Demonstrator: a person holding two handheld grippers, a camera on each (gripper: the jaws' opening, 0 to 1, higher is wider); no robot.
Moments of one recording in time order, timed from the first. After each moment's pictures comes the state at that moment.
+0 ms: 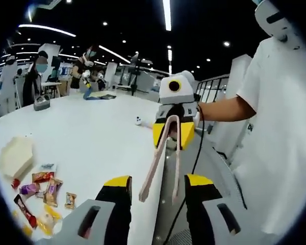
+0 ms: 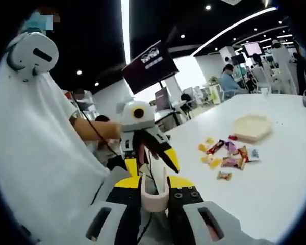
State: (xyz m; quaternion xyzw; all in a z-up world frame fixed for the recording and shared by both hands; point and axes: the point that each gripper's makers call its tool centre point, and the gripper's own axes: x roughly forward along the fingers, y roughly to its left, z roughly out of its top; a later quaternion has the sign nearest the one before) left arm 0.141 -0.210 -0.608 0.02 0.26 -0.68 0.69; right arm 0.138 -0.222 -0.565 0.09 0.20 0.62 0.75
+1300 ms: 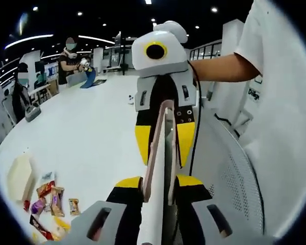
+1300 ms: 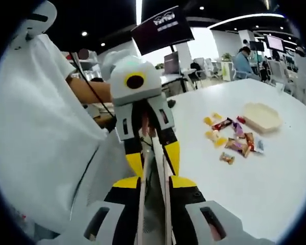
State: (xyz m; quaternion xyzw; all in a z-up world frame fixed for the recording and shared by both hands) left arm 0.129 -0.235 -0.630 0.16 0.25 -0.68 0.67; right arm 0.125 -0.222 -0.613 -0.08 0.29 0.64 0.71
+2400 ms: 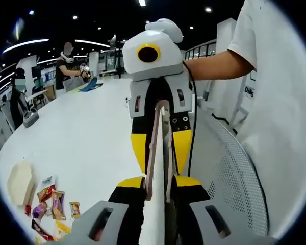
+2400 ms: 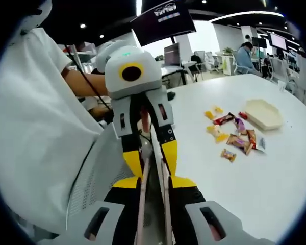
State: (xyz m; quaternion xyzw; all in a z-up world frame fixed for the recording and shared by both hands) left arm 0.130 -0.230 -0.630 0.17 0.21 -0.68 0.68; right arm 0.125 -0.213 -0.621 -0.10 0.30 0.63 0.71
